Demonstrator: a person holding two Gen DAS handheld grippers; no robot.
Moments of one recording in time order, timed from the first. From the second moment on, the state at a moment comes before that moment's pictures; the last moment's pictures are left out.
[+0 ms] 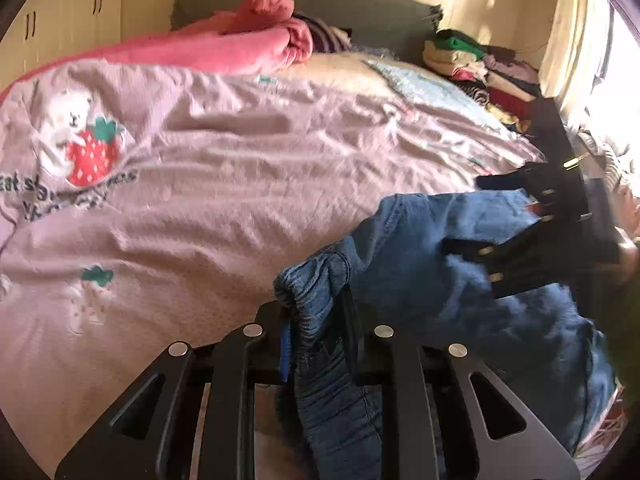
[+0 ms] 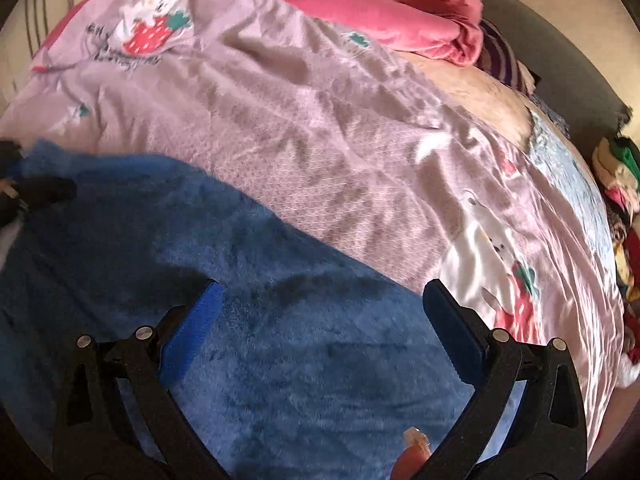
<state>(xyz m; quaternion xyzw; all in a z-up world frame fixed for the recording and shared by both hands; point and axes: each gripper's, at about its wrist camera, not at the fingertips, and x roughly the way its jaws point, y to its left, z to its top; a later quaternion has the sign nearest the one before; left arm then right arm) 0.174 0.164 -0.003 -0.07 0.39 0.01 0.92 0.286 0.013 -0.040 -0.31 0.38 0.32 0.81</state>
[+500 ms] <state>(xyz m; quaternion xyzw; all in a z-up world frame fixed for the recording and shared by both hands) 0.148 0.154 0.016 -0.05 0.38 -0.03 0.92 0.277 0.015 -0.034 -0.25 0.38 0.42 0.79</state>
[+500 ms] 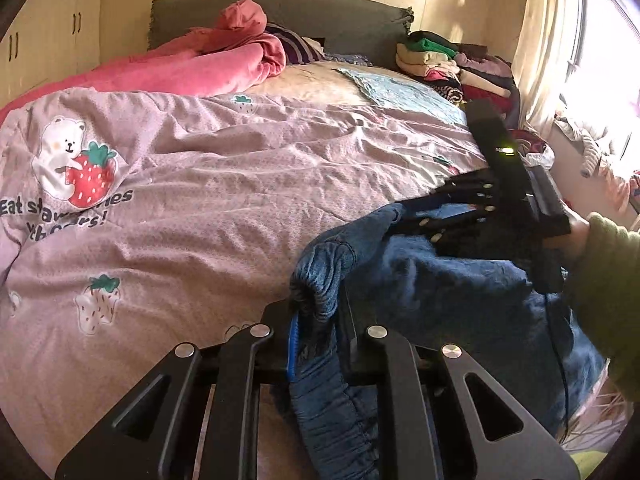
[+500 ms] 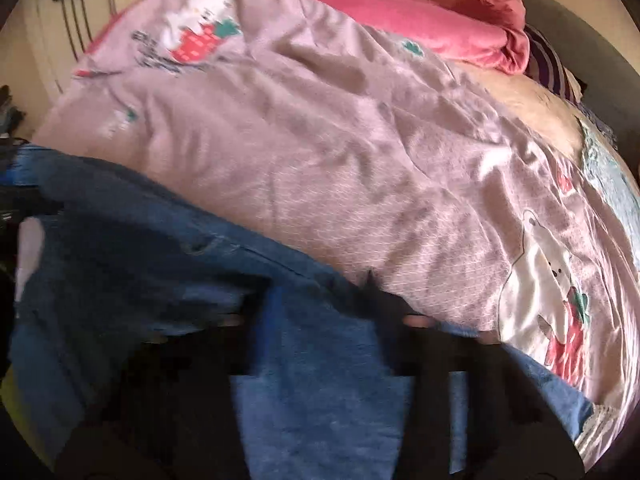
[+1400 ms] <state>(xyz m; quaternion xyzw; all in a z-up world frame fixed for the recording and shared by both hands) 0.029 0.121 0.022 -0.07 0.36 -0.07 0.93 0.053 -0.117 0.009 -0.12 0.34 0.47 0.81</state>
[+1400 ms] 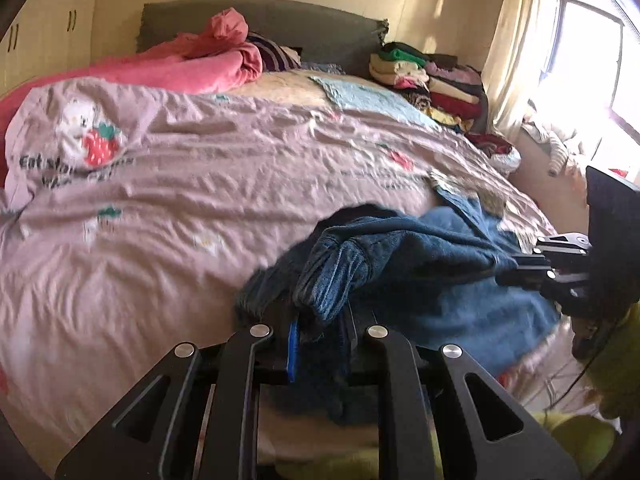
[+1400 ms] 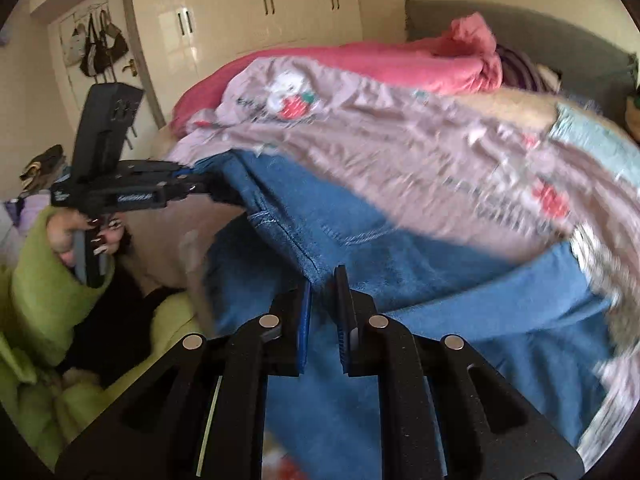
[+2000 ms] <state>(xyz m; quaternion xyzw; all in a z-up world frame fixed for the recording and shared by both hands) -0.022 0.149 -0.005 -0.09 0.42 0.01 0.90 0.005 -0.105 -0.044 -0.16 0.40 0.47 0.77</state>
